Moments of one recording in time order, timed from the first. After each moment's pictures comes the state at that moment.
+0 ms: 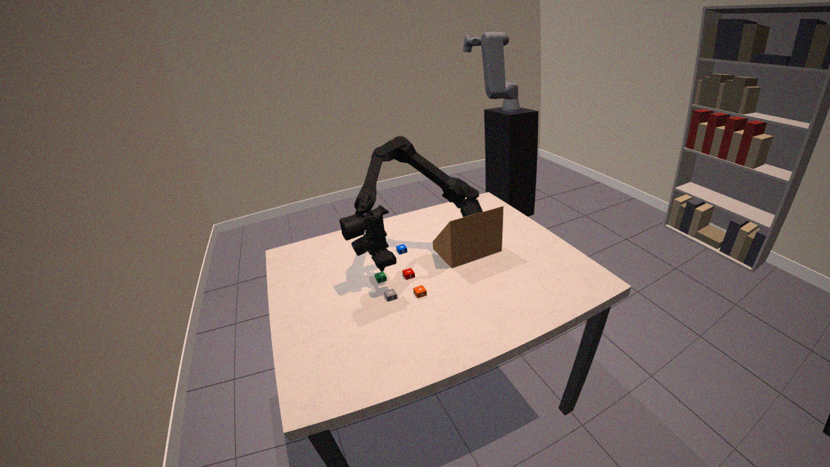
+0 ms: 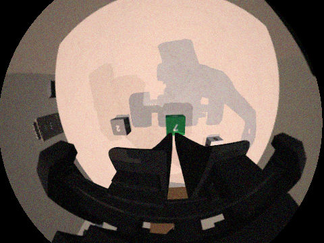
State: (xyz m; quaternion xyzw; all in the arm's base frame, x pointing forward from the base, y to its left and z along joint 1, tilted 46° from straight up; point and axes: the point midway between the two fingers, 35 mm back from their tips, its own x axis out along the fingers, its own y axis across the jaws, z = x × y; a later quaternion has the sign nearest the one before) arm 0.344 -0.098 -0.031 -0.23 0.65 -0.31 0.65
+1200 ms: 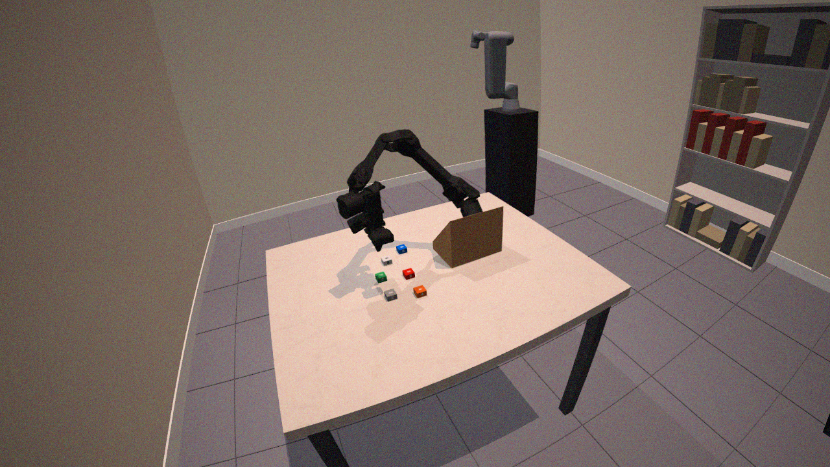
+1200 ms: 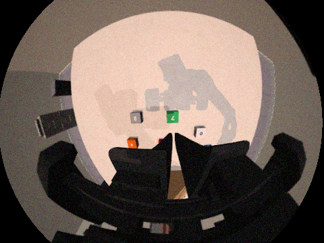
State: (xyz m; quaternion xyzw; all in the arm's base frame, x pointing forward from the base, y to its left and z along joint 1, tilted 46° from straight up) arm 0.349 -0.039 0.021 -0.24 0.65 -0.31 0.65
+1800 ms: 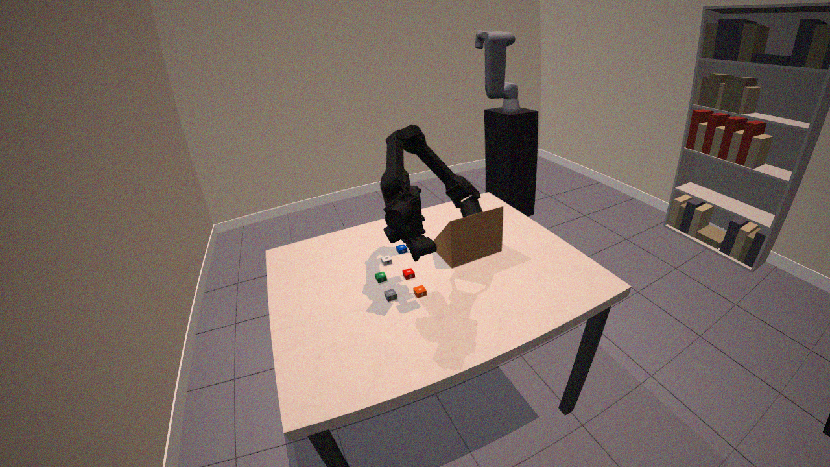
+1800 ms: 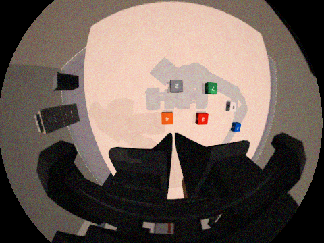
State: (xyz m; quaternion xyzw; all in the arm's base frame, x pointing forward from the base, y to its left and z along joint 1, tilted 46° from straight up) arm 0.281 0.058 -0.060 -0.23 0.66 -0.31 0.65
